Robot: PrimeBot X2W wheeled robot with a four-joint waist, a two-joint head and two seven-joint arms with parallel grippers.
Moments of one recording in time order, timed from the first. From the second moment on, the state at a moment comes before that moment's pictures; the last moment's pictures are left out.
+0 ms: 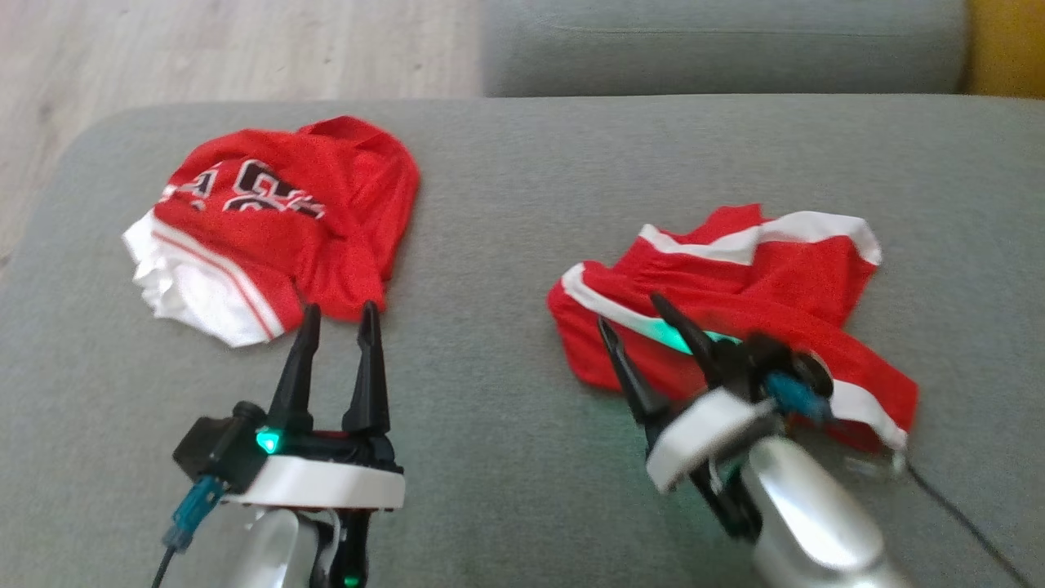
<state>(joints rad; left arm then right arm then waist) -0.13 0.05 -0.24 0.22 -0.45 -0.12 -0.26 -0.32 -0.05 0.45 0.54 0.22 0.13 -0.21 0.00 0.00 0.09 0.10</state>
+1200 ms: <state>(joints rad) -0.16 0.05 -0.24 0.23 -0.46 -0.12 -0.26 -0.53 -0.06 0.86 0.78 0.44 0.13 -0.24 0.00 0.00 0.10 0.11</state>
